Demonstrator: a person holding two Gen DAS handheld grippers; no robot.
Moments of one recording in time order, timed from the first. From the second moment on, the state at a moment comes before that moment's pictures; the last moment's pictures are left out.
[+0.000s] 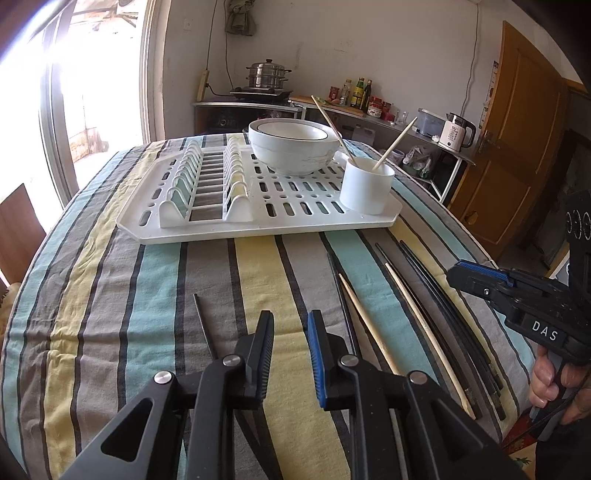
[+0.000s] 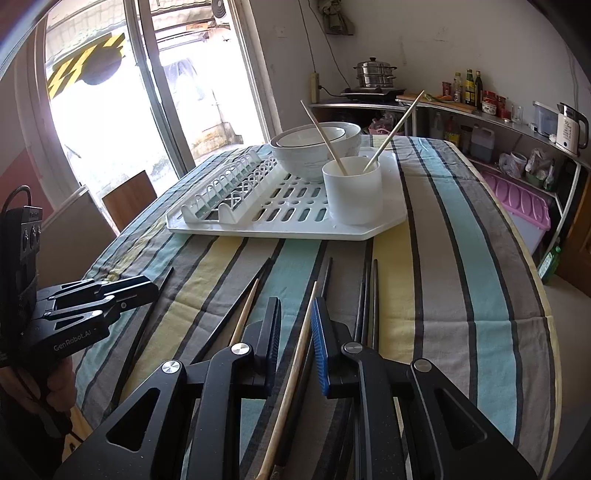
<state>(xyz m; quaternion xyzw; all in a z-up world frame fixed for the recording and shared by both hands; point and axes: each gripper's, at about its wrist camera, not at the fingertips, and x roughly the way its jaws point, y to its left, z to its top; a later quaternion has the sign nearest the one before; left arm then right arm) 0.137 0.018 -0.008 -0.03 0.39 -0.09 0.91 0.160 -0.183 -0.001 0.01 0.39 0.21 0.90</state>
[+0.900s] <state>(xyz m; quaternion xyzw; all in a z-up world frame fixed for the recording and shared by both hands) 0.162 0.075 -0.043 -0.09 0.44 -0.01 0.89 0.210 -0.157 -0.020 0.00 0.43 0.18 0.88</state>
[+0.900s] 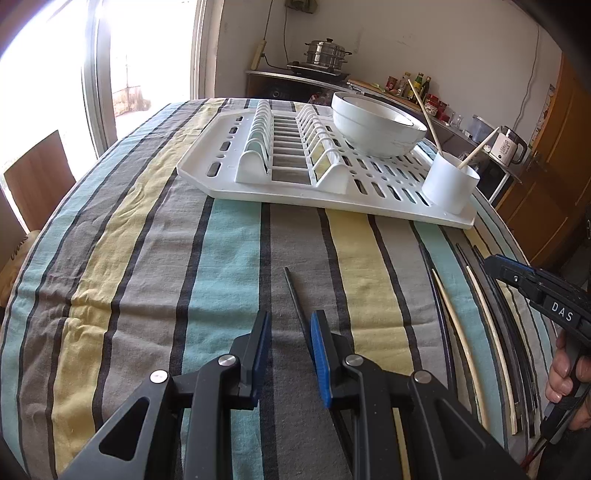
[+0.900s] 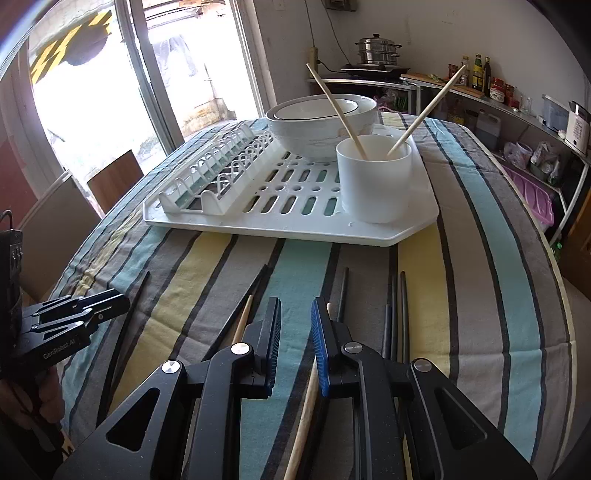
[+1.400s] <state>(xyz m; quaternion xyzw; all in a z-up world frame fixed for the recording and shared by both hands) 0.177 0.057 -0.046 -0.06 0.44 -0.01 0.89 0.261 -0.156 -0.043 -0.04 0.48 0.14 0.87</state>
